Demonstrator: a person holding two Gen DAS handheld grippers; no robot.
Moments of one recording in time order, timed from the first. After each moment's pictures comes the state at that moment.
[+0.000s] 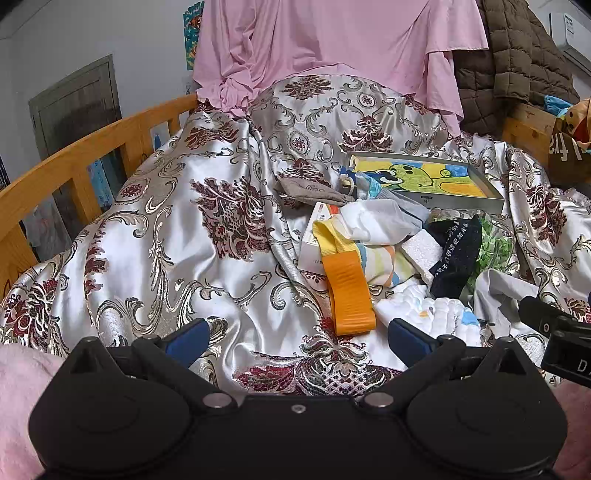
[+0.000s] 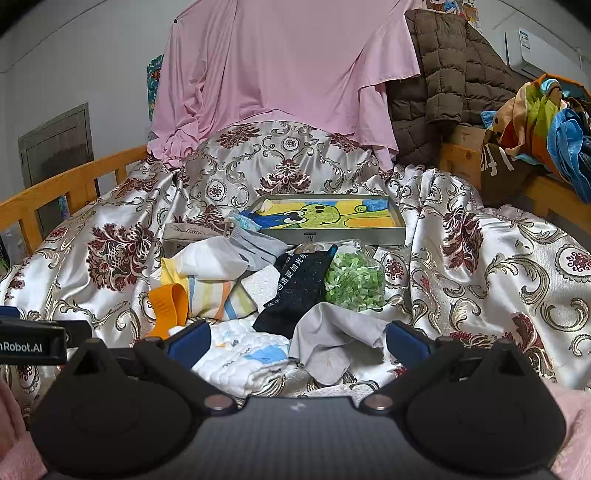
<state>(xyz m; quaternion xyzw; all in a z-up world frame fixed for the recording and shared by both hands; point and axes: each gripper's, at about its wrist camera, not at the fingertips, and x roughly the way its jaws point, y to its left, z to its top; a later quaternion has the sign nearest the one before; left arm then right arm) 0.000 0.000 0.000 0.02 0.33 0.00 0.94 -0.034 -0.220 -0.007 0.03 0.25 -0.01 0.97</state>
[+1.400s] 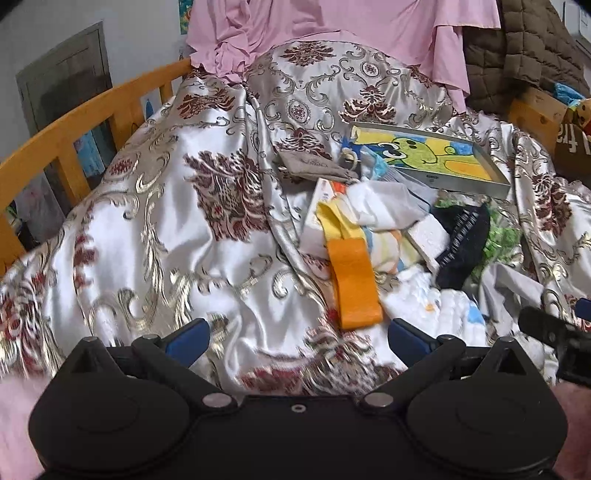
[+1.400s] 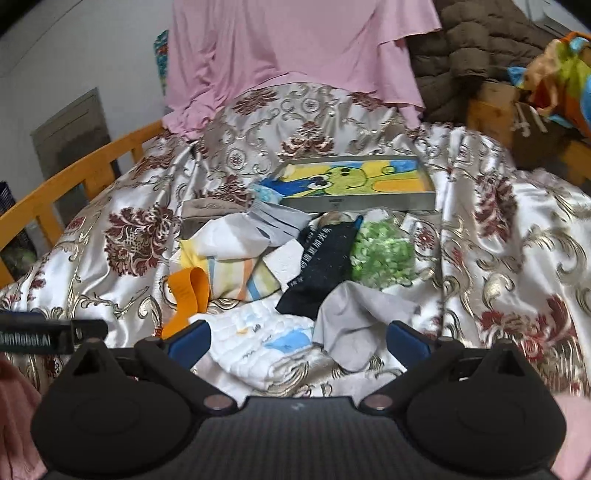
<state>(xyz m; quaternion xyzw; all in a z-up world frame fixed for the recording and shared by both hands) 0.038 0.015 0.005 0.01 0.39 -0.02 0.92 -0.002 -0.235 -0.001 0.06 0.32 0.04 0.94</state>
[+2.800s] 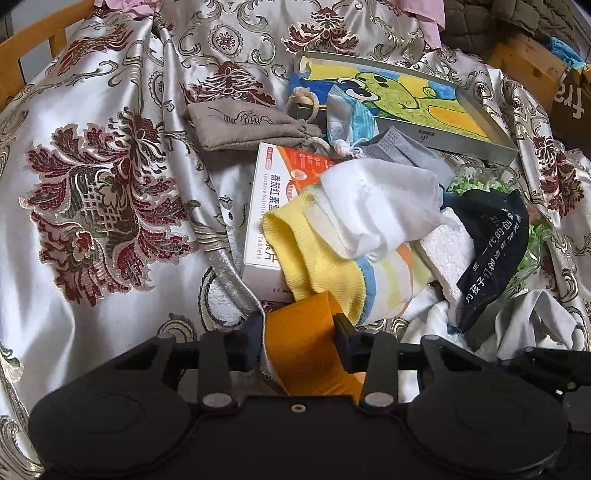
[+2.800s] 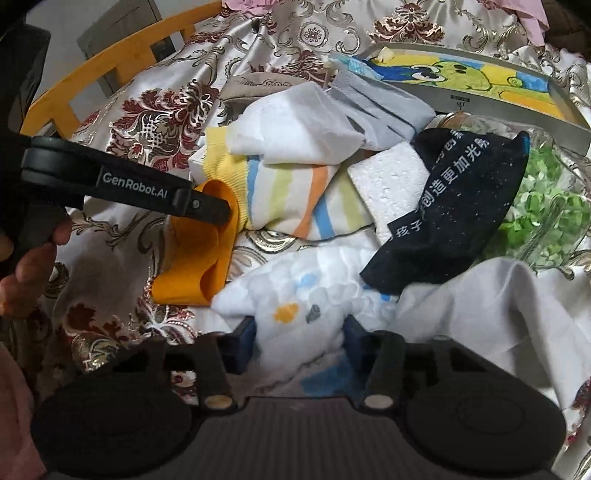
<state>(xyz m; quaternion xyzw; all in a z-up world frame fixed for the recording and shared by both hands) 0.209 -0.001 -0.065 0.00 0.50 -0.13 0.86 0.129 -0.183 -0.087 0.02 0.48 0.18 0.86</state>
